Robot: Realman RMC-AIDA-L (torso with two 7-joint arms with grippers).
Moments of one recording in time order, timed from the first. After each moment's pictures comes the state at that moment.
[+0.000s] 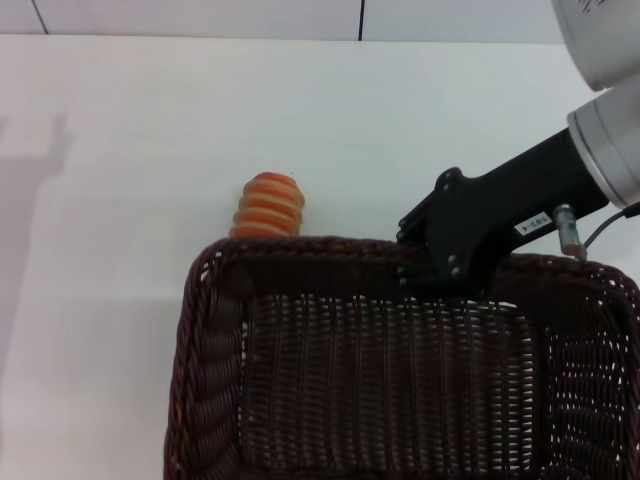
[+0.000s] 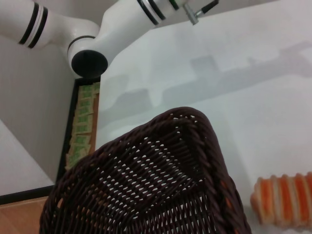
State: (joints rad) left arm -0.21 -2.07 -1.56 -0.50 2.85 1.26 -0.49; right arm 0.63 2.03 -1.38 -1.41 1.12 1.75 -0.99
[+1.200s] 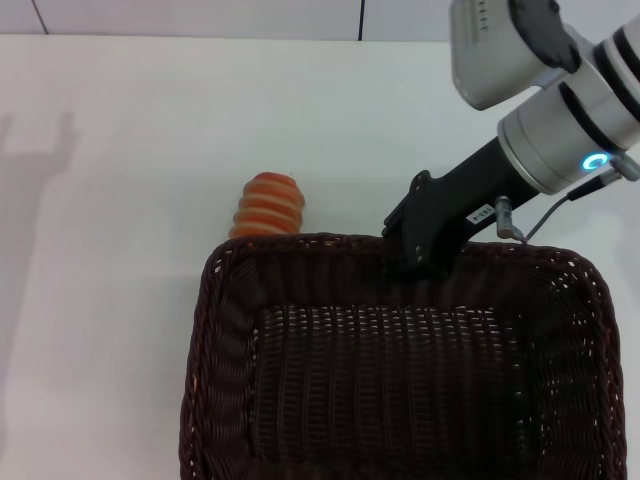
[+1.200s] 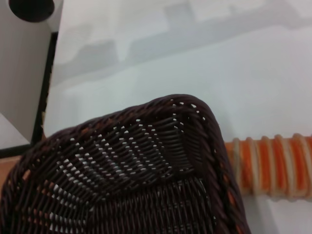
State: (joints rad) left arm -0.22 -2.07 -1.56 -0.51 2.85 1.26 -0.49; right arm 0.82 2.06 -1.38 -1.08 0.94 1.63 -1.10
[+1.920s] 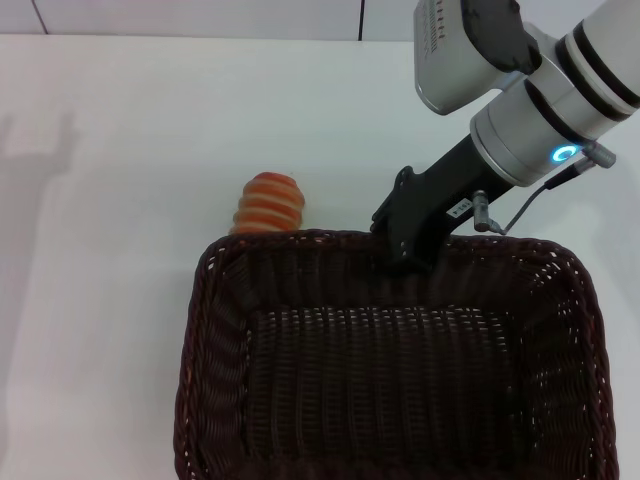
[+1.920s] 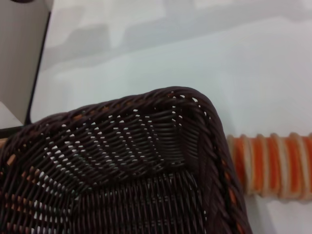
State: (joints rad) left arm -0.22 -2.07 -1.55 -0.51 2.84 1.29 -0.49; right arm 0.90 2.06 -1.40 -0.97 0.90 1.57 -1.12
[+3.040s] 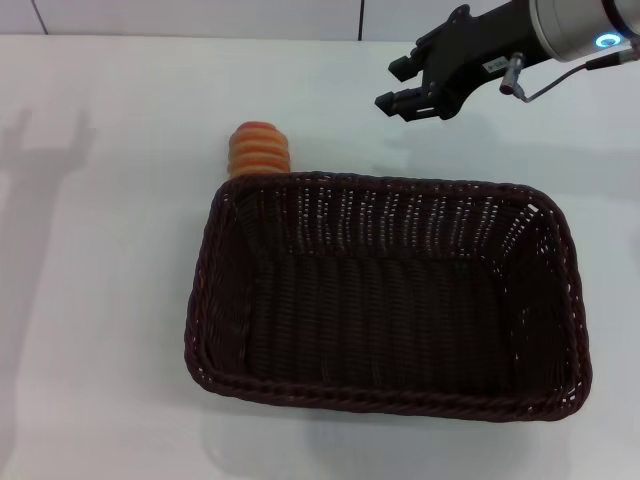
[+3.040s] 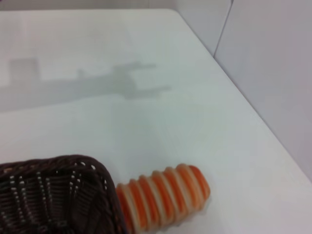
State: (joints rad) left arm -0.24 -2.07 -1.53 -0.51 2.84 1.29 -0.50; right arm 0.84 2.06 -1.22 -1.14 0.82 1.35 -1.14
